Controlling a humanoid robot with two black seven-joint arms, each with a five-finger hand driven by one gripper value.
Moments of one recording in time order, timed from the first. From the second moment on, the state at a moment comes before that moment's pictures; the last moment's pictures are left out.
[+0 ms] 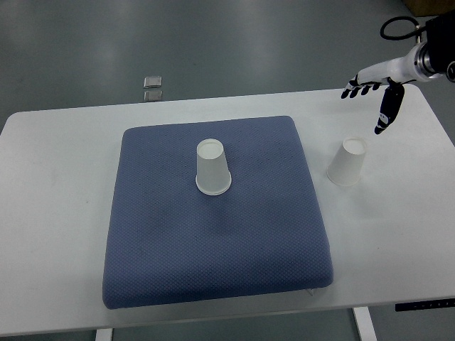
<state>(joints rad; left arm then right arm) -0.01 0.00 -0.04 -0.34 0.08 -0.08 0.08 1.86 -0.52 -0.97 1.13 -0.63 0.23 0.07</state>
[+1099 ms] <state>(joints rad) -0.01 0.00 -0.04 -0.34 0.08 -0.08 0.08 1.50 -0.35 -0.91 0.84 -0.62 0.16 0.06</state>
